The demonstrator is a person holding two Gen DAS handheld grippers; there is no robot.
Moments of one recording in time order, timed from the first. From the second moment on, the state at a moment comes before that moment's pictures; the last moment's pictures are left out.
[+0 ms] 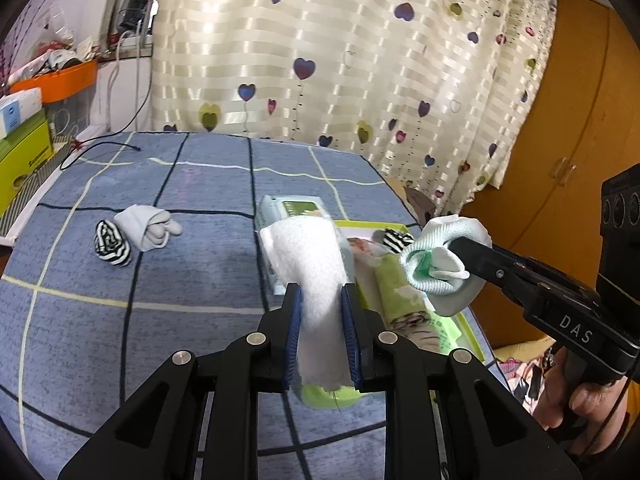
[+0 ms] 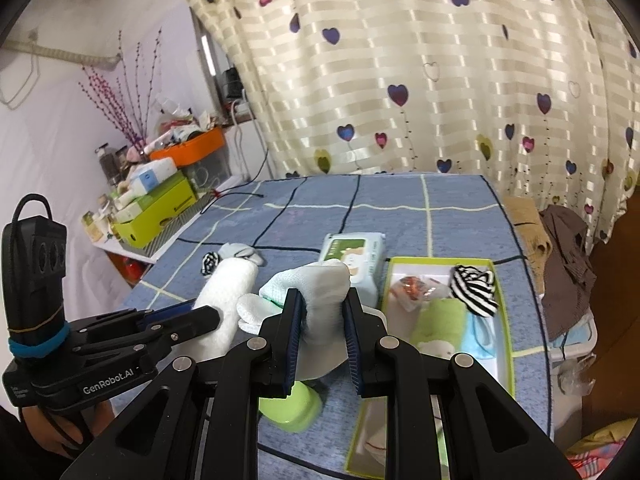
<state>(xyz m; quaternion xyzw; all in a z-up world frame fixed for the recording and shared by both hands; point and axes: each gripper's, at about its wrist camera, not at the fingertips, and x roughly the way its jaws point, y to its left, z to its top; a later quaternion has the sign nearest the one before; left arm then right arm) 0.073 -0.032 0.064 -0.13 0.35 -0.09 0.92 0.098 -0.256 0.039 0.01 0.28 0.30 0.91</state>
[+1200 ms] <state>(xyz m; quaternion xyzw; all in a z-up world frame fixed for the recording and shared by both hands) 0.088 -0.124 0.055 -0.08 0.38 -0.18 0.90 0.108 -0.363 -0.011 0.06 0.33 0.20 0.92</state>
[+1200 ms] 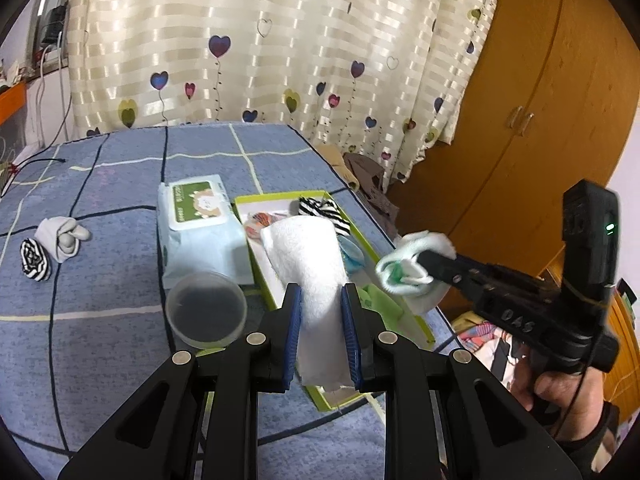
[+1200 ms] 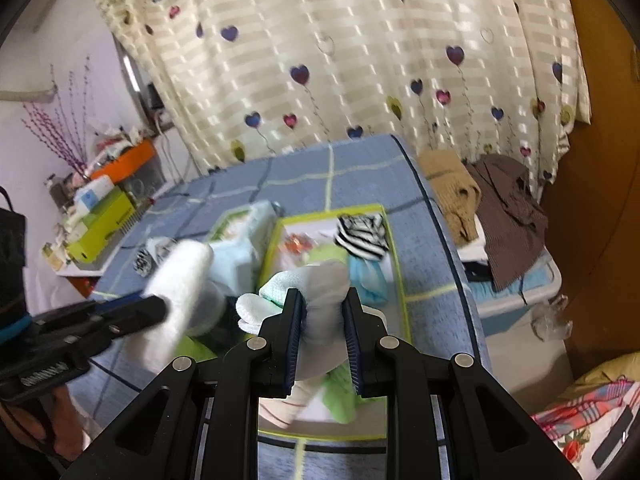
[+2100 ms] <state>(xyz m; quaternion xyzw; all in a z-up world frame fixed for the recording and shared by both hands) 0.108 -0.155 0.033 -0.06 0.42 -0.20 0.88 0.123 -0.369 -0.087 0.04 0.41 0.19 0.89</state>
